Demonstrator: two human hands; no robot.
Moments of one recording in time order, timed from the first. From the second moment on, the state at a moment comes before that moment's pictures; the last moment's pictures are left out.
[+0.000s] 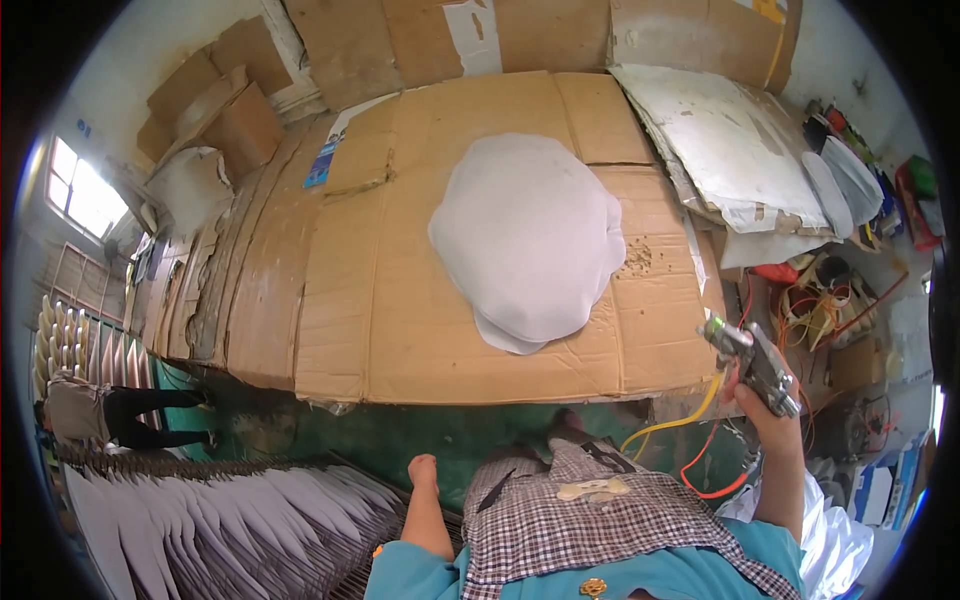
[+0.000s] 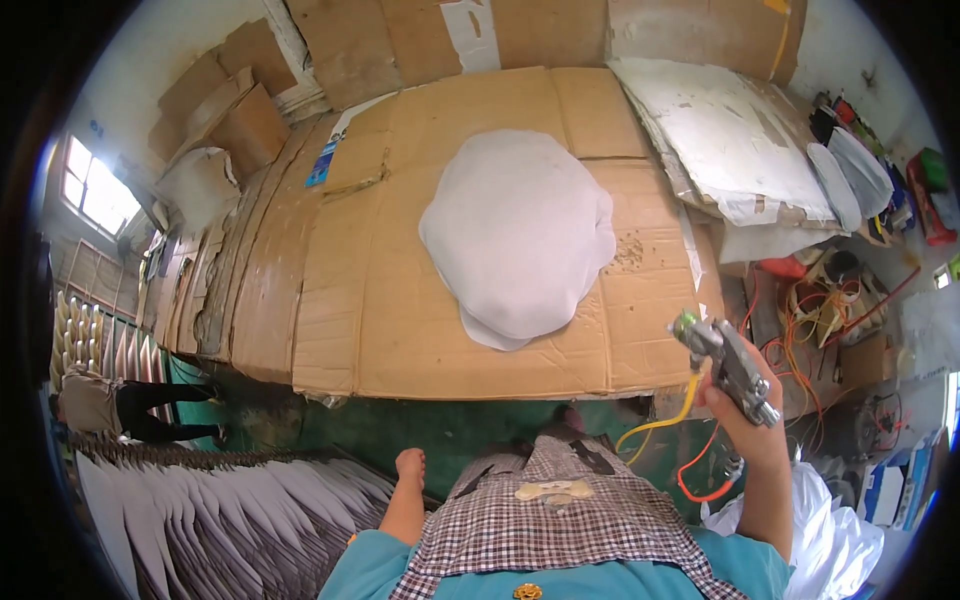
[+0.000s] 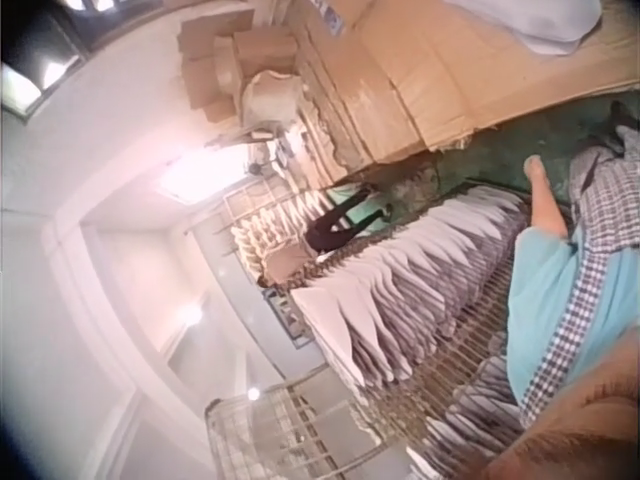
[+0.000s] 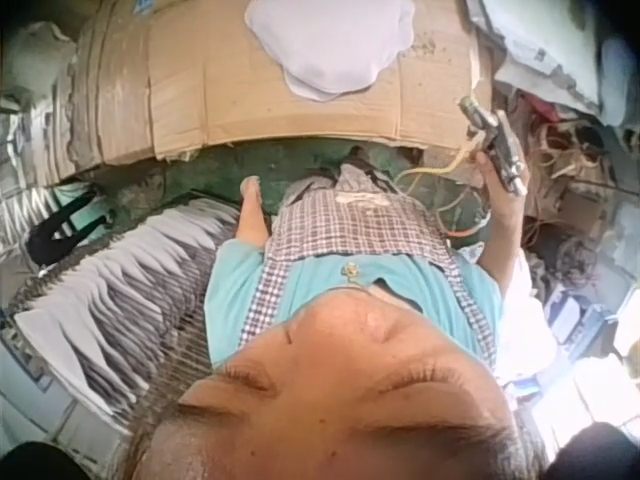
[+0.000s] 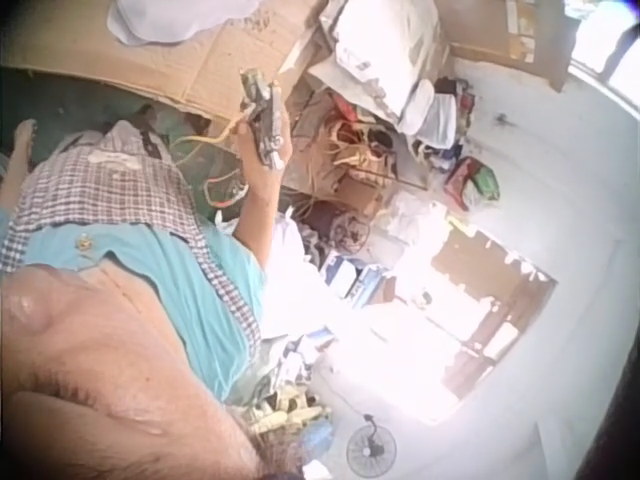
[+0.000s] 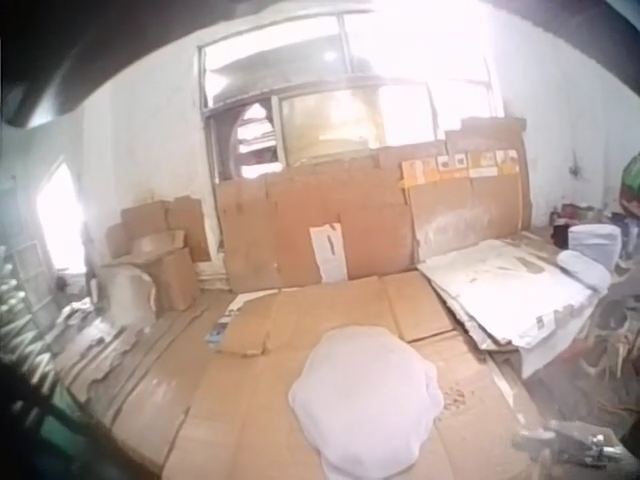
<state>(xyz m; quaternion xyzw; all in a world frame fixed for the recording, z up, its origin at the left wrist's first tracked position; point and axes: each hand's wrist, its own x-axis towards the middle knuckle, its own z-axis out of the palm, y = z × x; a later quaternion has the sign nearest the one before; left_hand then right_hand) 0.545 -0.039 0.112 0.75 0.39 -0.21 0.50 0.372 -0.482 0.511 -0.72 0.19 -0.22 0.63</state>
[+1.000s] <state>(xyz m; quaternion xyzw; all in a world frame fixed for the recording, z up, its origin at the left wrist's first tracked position) 0.570 -0.090 0.118 0.79 0.28 -0.16 0.53 0.378 -0.489 0.507 -0.74 0.16 -0.17 0.64</state>
